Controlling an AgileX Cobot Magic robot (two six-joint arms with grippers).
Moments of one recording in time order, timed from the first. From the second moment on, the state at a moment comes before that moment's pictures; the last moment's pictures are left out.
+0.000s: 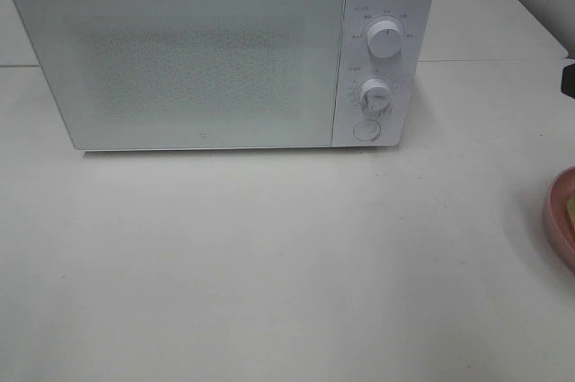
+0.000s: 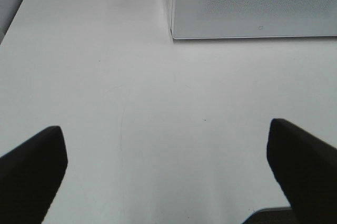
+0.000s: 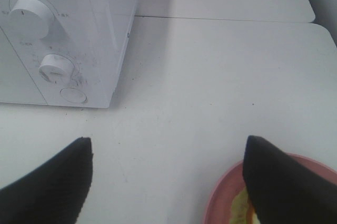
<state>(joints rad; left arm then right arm) -0.05 0.00 -0.52 -0.05 1.08 0.00 0.07 0.90 -0.52 -0.05 0.17 0.04</state>
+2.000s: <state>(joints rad) -0.05 0.00 -0.52 -0.05 1.08 0.00 0.64 1.52 -0.23 0.61 -1.07 -0.23</state>
